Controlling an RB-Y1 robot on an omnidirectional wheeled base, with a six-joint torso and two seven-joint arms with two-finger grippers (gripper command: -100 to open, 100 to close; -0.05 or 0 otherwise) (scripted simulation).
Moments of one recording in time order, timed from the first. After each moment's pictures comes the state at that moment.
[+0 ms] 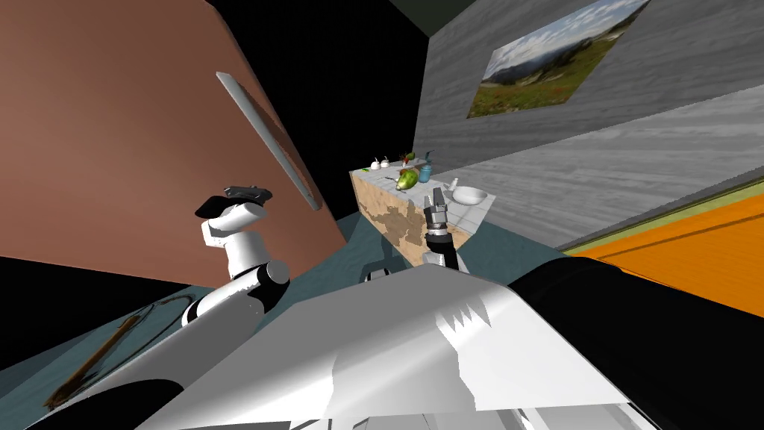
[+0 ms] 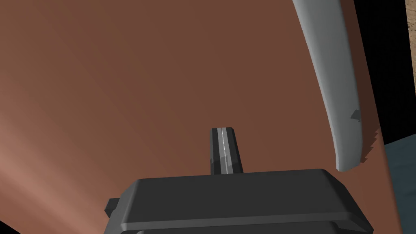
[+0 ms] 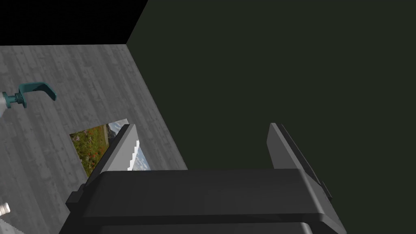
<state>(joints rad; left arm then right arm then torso) -0.75 0.47 0.59 -1.17 0.27 0.38 0.87 0.48 0.01 -0.02 -2.25 0.04 -0.57 0.17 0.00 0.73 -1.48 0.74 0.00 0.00</state>
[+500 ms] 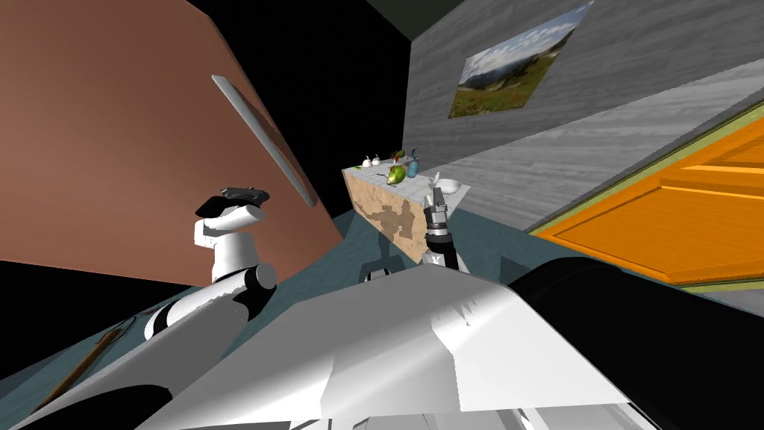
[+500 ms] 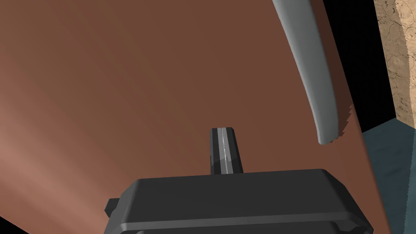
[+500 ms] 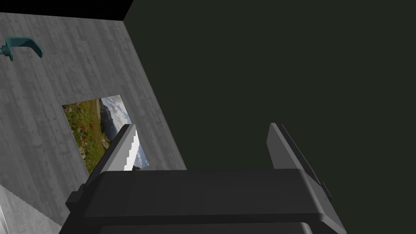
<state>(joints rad) -0.74 0.58 0.48 -1.06 0.25 0.31 1.01 0.48 0.01 -0.02 -2.25 0.04 -0.57 0.17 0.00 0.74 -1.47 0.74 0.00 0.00</state>
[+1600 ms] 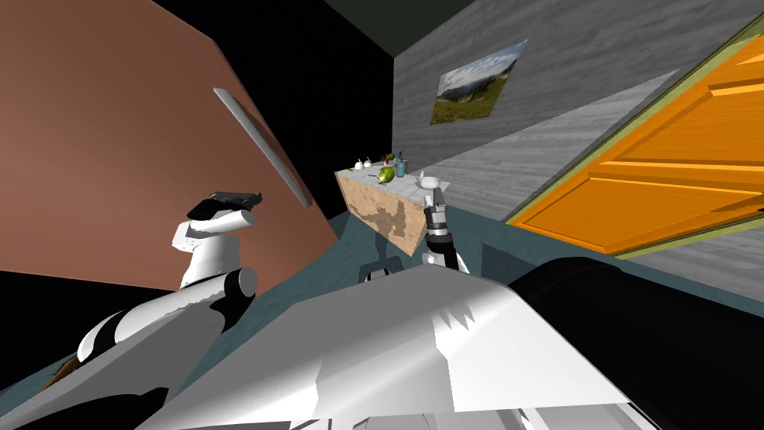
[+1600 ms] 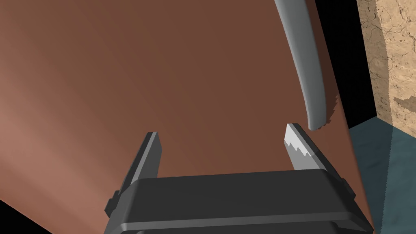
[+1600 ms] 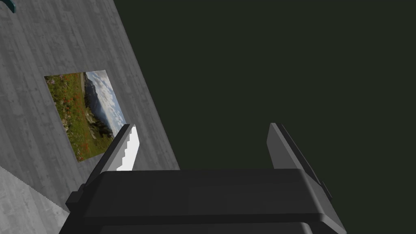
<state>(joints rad) -0.73 0.72 0.36 -0.92 0.24 0.23 1.22 0.49 0.01 -0.02 -2.25 0.04 -0.57 0.17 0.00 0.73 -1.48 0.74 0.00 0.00</state>
